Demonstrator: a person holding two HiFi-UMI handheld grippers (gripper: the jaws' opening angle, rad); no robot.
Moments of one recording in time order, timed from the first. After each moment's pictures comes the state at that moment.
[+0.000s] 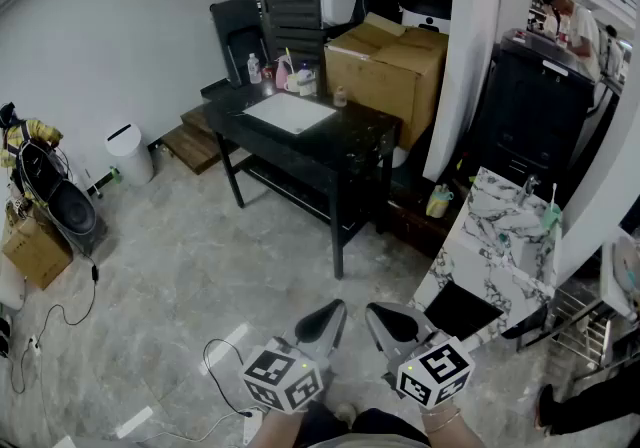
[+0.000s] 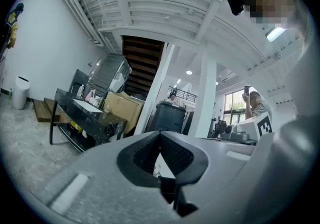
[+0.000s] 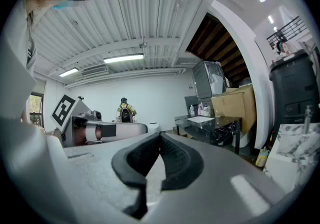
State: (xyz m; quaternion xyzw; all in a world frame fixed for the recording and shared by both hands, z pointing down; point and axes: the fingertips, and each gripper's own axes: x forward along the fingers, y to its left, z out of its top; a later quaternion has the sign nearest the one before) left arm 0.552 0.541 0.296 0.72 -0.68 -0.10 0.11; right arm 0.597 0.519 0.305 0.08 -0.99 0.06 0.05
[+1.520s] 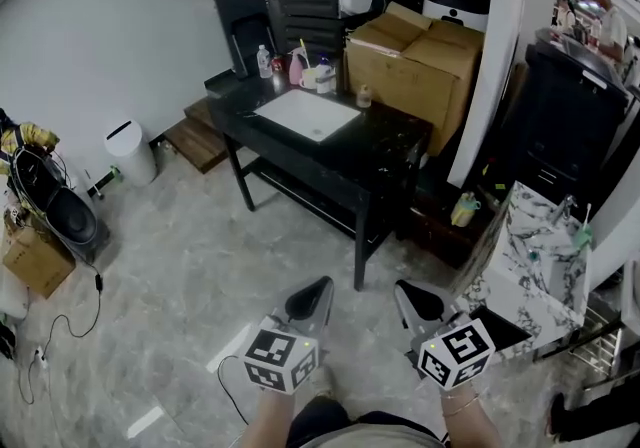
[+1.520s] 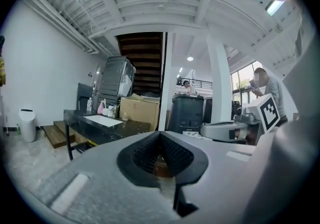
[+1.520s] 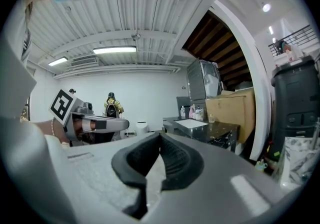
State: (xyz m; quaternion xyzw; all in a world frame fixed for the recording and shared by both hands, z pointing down) left arm 0.342 0.451 0.301 0.69 -0.72 0.00 0.07; right arm 0.442 0.390 0.306 0.14 -0.99 0.03 0.06
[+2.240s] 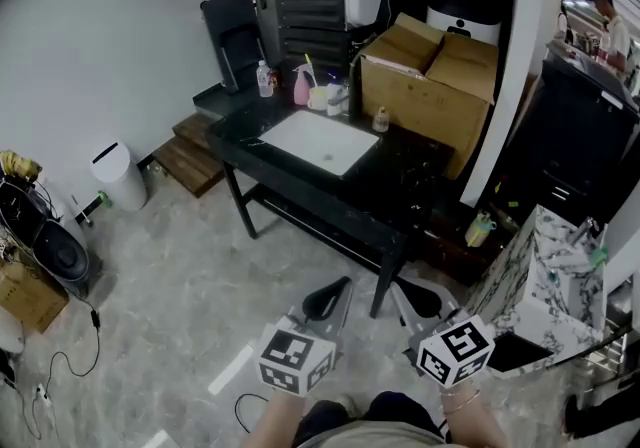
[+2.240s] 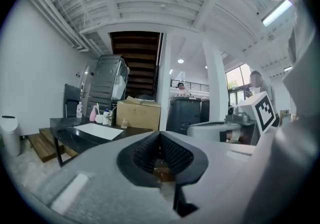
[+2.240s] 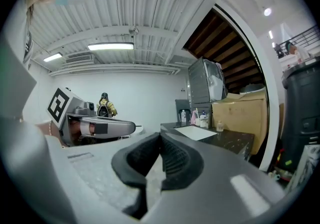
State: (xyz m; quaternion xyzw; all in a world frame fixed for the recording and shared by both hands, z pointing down) left arm 0.177 0.376 0.277 0.75 -0.66 0.00 0.05; right arm 0.242 0.337 0.284 0.15 -0.99 0.02 0.04
